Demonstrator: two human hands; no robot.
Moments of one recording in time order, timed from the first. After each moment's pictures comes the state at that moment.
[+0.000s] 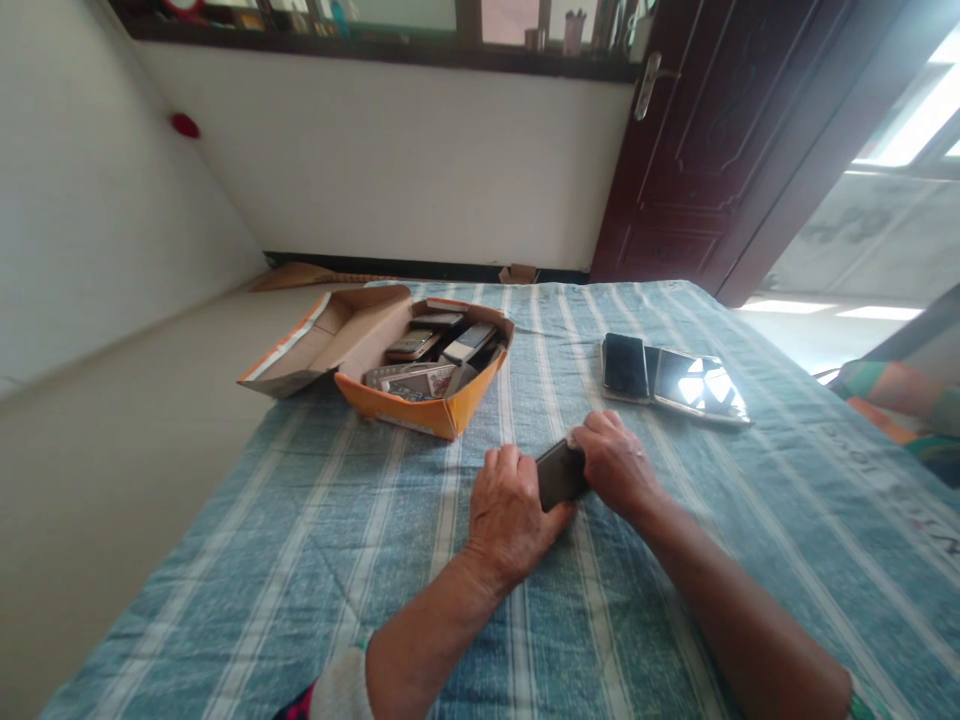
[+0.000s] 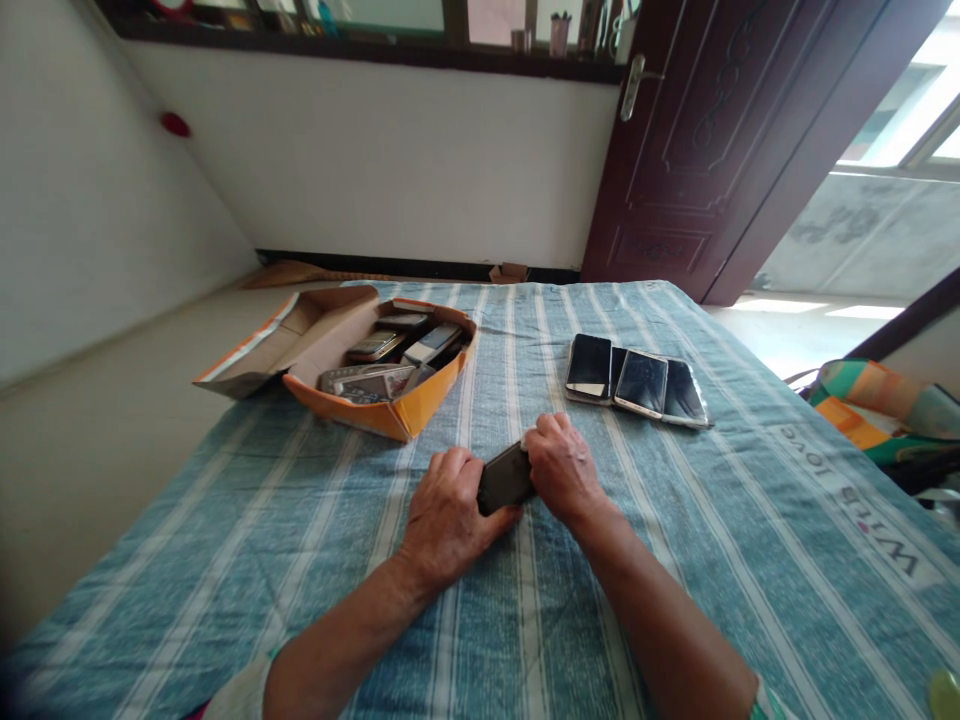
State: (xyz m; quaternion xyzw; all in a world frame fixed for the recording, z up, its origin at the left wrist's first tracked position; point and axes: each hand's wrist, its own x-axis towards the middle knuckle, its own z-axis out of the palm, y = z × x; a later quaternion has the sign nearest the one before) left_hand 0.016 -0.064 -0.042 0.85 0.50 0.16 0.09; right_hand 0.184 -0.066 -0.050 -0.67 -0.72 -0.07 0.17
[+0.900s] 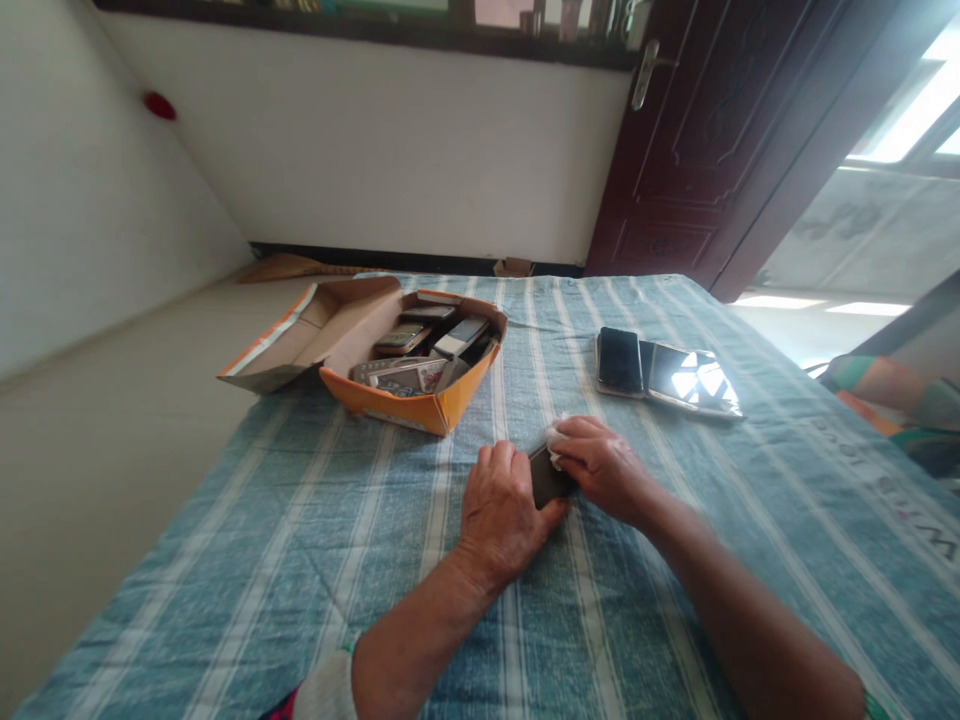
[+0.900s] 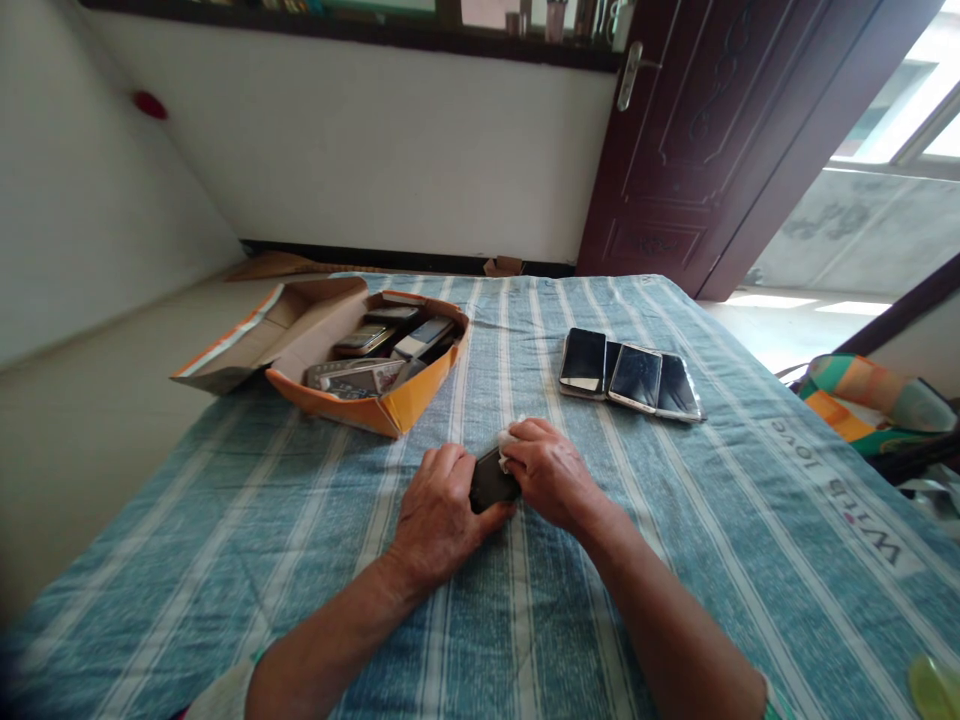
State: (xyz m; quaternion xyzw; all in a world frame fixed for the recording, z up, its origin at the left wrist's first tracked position) left_hand 0.016 -0.062 -0.047 0.86 0.49 0.16 0.07; right_hand 0.183 -0.074 -0.041 -0.57 -0.77 0.09 0.28
